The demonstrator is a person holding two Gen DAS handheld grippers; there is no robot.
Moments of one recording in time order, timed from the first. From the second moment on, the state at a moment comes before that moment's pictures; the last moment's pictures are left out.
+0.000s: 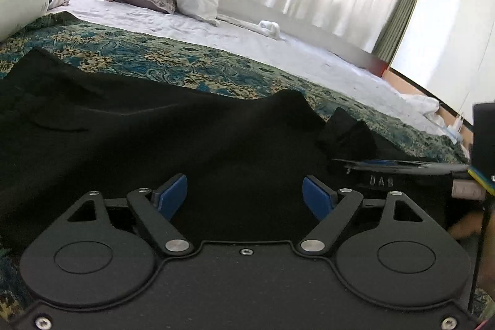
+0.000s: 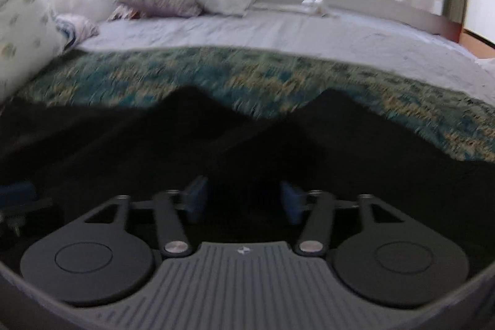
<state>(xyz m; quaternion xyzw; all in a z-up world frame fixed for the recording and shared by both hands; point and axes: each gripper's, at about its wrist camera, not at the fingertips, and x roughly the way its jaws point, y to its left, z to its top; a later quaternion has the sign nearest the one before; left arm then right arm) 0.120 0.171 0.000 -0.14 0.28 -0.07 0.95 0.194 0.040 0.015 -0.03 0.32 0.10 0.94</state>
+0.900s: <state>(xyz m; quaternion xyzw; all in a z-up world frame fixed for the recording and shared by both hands) 0.090 0.174 0.027 -0.19 0.23 -0.13 0.95 0.073 0.024 0.023 -0.03 0.34 0.17 0.92</state>
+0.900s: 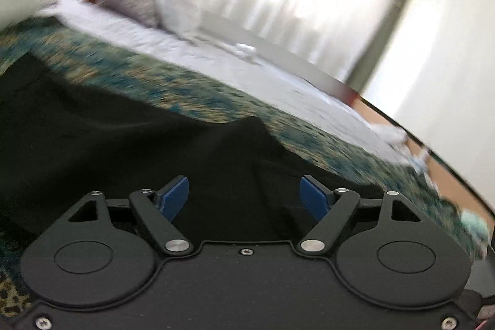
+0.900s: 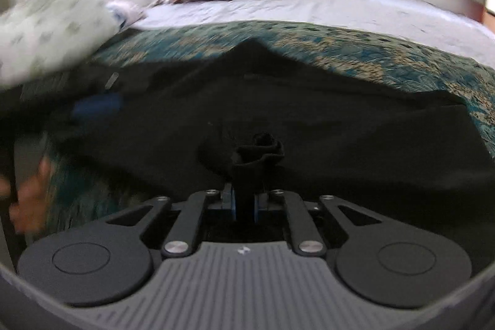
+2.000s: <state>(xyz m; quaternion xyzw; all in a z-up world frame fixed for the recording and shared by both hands) 0.221 0.033 0.082 0.06 0.29 -0.20 0.93 0.047 0.001 0.029 -0.01 0.31 0.20 0.93</state>
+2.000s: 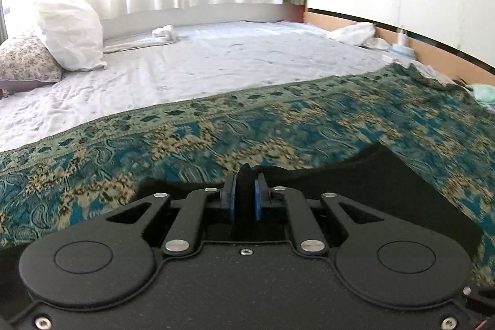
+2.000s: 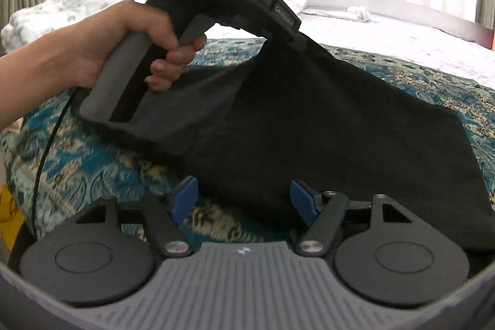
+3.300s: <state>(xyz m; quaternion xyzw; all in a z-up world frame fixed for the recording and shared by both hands) 0.075 0.068 0.039 0.02 0.27 -0.10 0.96 -0.007 -0.181 0.025 0.13 0.28 -0.07 0.95</state>
